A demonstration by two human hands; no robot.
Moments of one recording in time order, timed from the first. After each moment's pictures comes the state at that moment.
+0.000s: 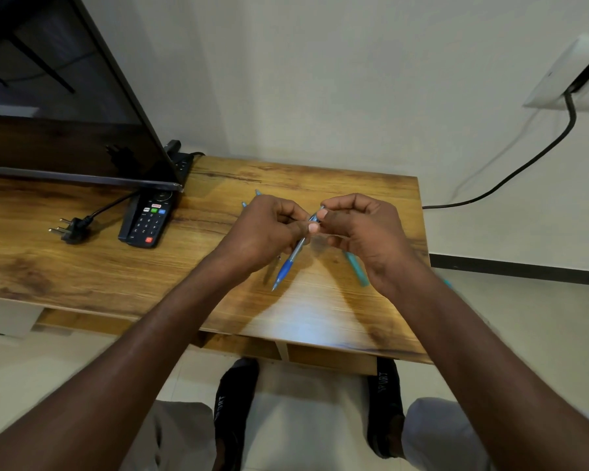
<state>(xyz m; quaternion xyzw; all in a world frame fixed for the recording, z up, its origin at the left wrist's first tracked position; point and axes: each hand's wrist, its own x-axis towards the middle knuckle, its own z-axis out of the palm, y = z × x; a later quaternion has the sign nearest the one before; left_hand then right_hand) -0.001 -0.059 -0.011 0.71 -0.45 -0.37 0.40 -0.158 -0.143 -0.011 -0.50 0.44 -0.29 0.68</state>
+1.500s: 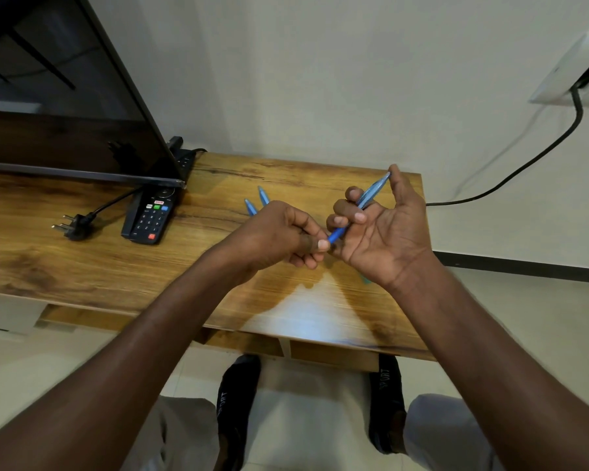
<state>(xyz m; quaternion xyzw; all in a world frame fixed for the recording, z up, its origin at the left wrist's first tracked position) -0.004 -0.054 -0.005 0.66 -0.44 -0.50 0.36 -0.164 -0.151 -0.005 -0.18 0.31 -0.26 0.90</state>
